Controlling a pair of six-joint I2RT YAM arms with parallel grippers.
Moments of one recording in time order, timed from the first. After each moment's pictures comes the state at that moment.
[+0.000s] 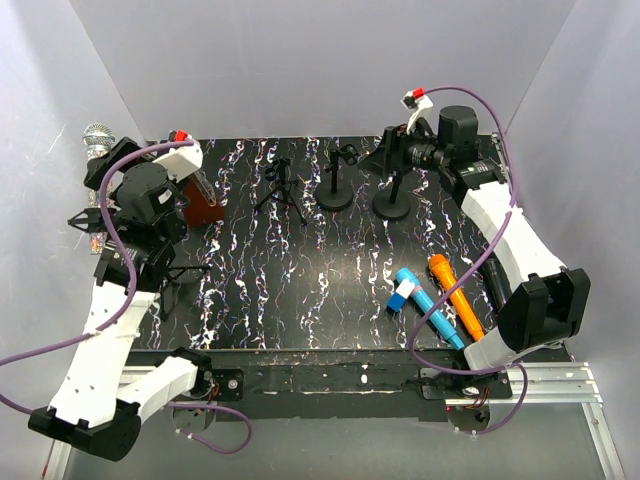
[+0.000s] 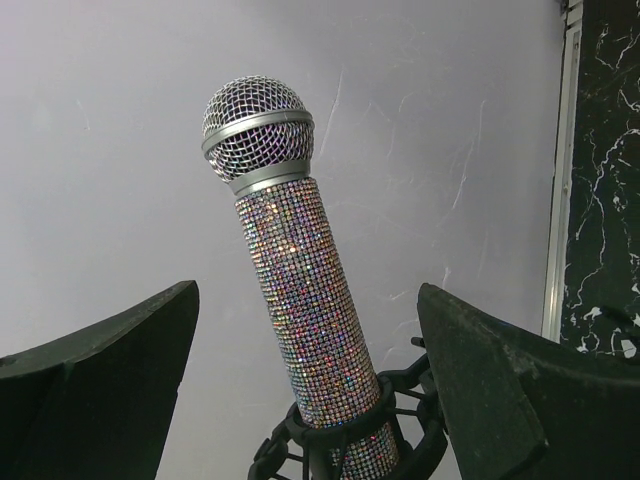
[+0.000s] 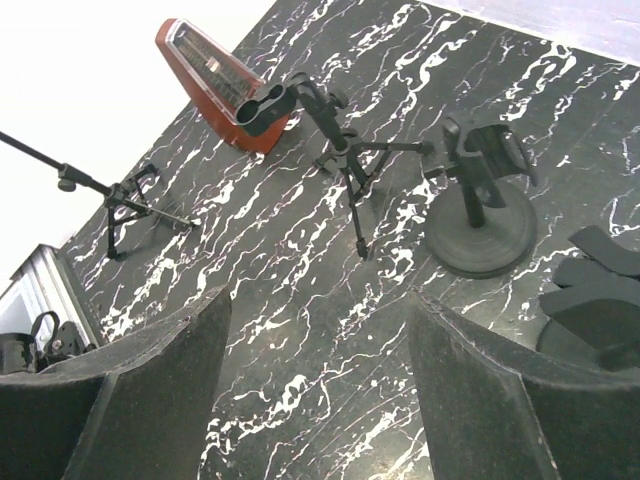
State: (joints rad) left arm -0.32 0.98 1.35 -0.51 -0.89 1.00; right arm 0.28 1.53 1.48 -0.27 -0.67 0.23
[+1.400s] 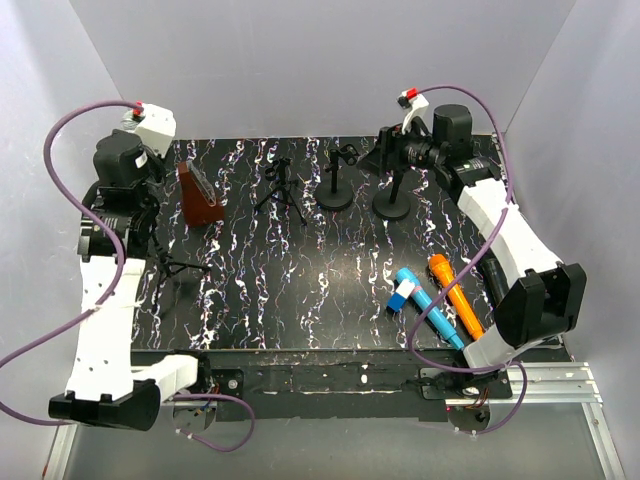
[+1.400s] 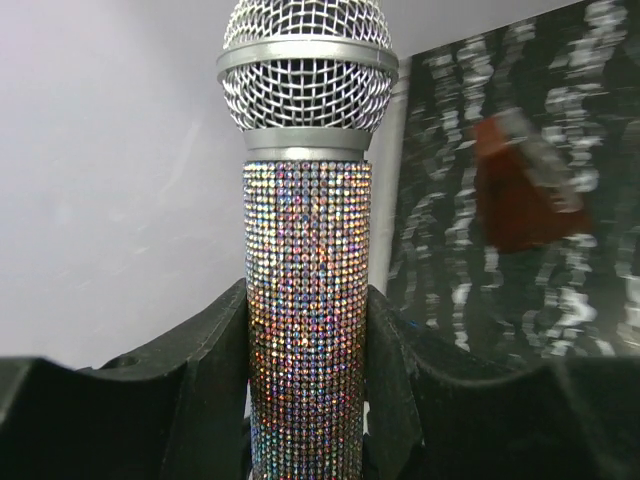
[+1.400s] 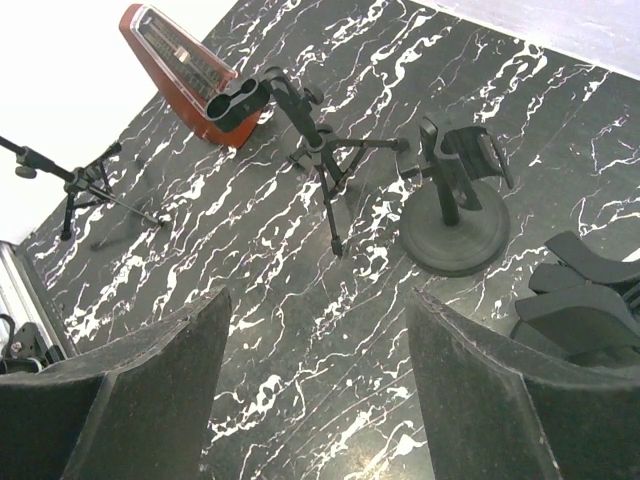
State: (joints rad) left arm -0.09 1.13 1.56 -0.71 -0.52 0.53; right arm 0.31 1.57 1.52 -0.31 -0.61 0.17
